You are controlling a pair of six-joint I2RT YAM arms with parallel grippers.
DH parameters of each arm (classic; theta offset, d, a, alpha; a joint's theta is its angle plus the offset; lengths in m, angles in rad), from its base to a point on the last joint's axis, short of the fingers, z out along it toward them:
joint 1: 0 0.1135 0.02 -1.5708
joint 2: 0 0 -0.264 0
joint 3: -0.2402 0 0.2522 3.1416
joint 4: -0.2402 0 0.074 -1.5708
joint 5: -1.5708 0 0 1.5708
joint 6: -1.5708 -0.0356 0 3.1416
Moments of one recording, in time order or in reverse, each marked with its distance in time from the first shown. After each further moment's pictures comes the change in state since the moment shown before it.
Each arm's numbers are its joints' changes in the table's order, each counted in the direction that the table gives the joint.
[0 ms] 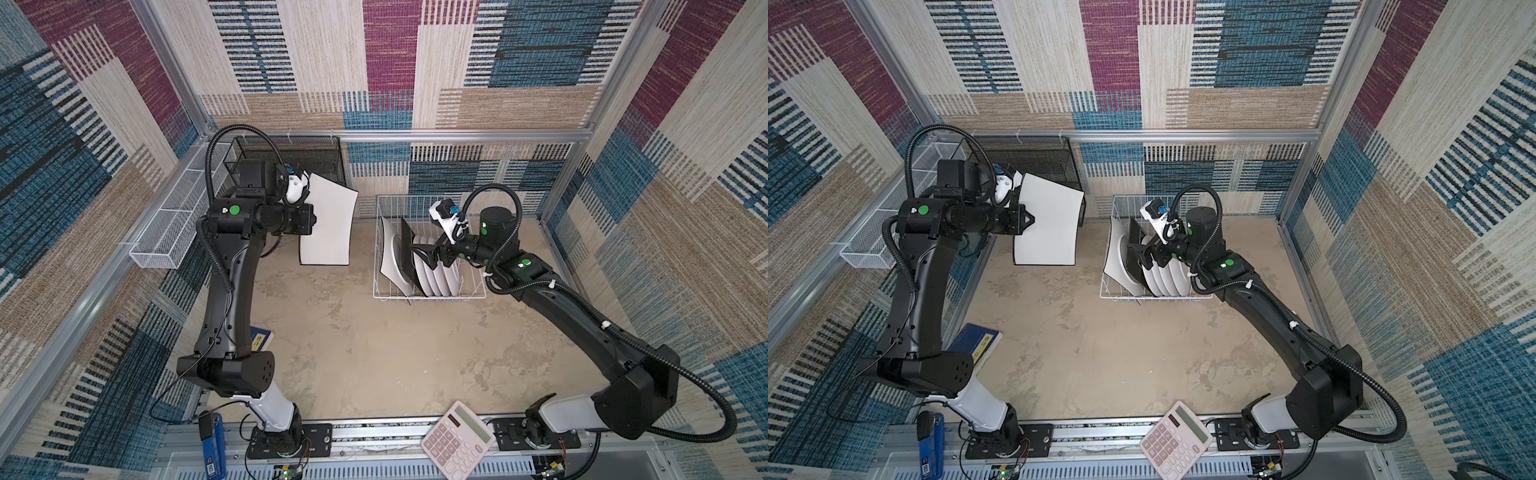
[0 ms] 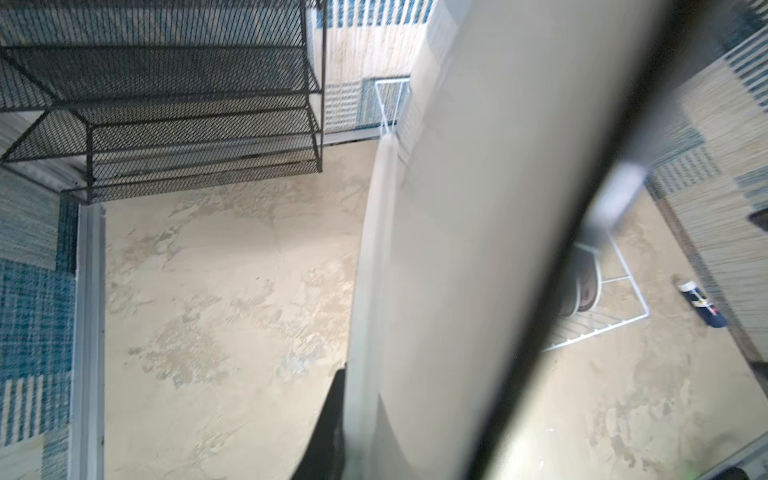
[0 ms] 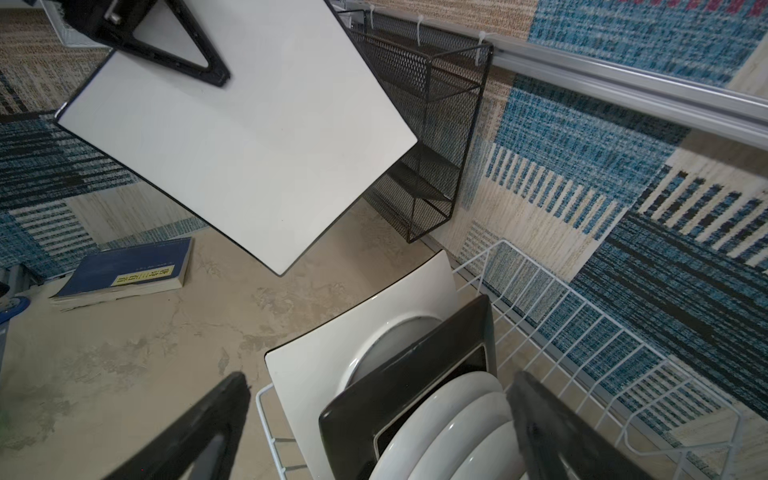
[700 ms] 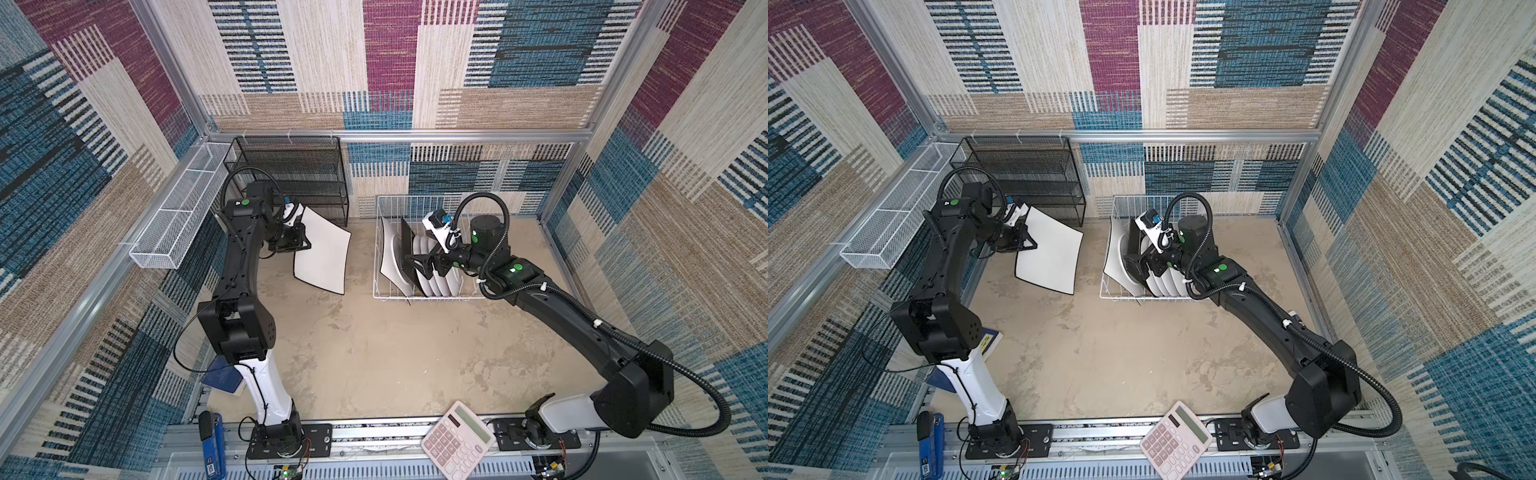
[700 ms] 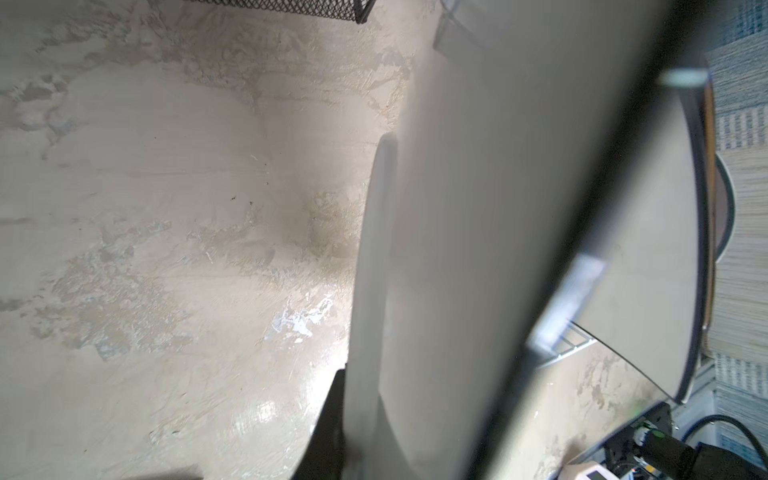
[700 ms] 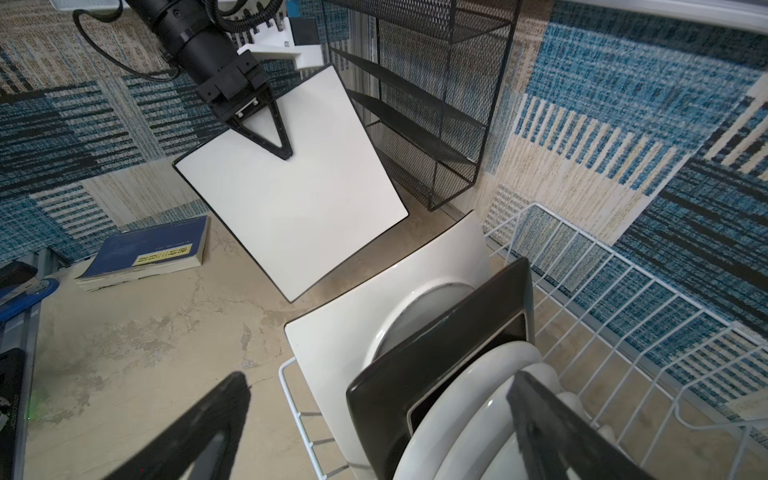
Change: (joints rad) left arm 0.192 0.294 0.097 -0.023 -0.227 -0.073; right arm 0.035 0.010 0.055 -0.014 -0.010 -0.041
